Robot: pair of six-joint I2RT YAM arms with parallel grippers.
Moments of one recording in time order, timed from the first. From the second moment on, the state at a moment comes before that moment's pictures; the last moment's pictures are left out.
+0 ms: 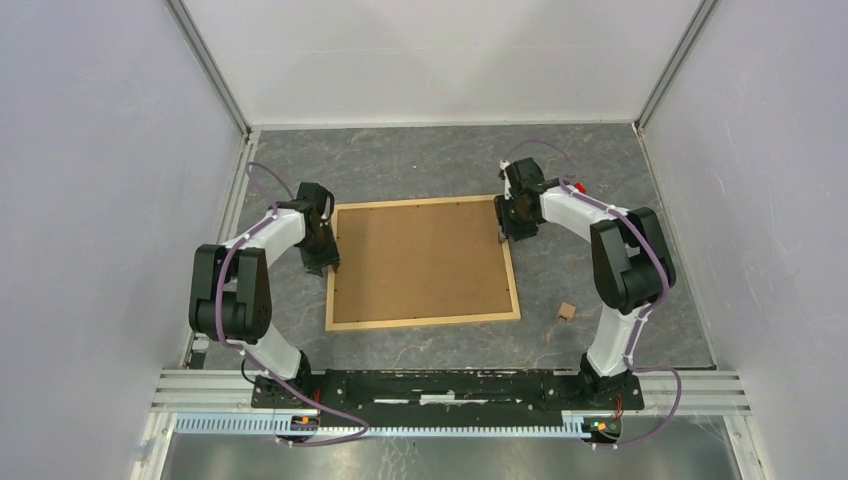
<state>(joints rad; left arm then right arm) -0.10 1.63 0.98 -0.71 -0.08 -0.40 0.36 1.89 1.27 -0.55 0.02 0.21</state>
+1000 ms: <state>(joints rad) -0.10 1.64 0.98 -0.70 -0.06 -0.40 0.33 1.83 1.22 -0.52 -0.05 0.15</state>
